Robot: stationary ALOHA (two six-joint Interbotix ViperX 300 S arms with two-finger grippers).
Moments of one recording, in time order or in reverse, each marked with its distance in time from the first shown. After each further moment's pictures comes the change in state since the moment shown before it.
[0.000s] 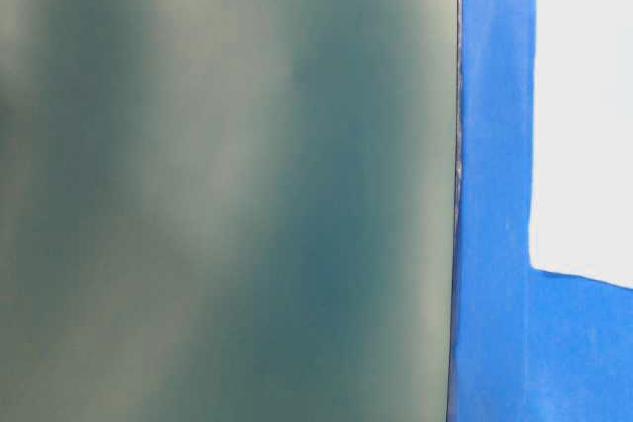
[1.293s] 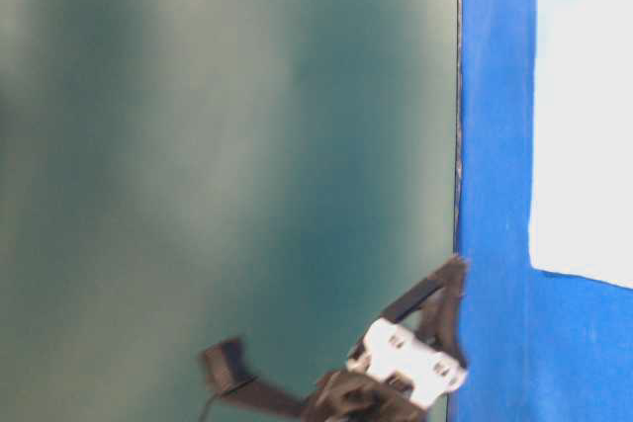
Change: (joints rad) left arm 0.376 1.060 -0.334 -0.018 -0.144 0.025; right arm -0.588 0.574 0.000 -0.029 0.267 0.041
